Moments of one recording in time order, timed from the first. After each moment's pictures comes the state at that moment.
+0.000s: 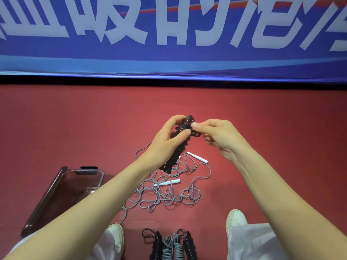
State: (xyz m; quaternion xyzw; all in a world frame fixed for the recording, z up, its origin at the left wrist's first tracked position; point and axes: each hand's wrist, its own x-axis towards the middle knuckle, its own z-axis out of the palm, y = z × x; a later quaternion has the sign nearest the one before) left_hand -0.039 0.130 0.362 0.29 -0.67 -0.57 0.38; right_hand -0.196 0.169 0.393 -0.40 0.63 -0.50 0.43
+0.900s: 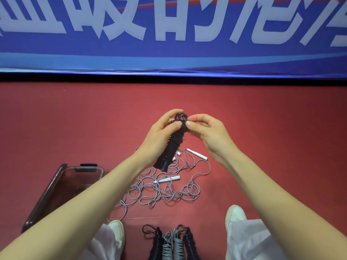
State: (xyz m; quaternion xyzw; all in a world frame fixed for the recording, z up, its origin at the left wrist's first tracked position) left_hand -0.036 0.128 0.364 0.31 -0.57 -0.65 0.40; right_hand -0.181 0.160 0.366 -0.41 0.52 -0.60 0.45
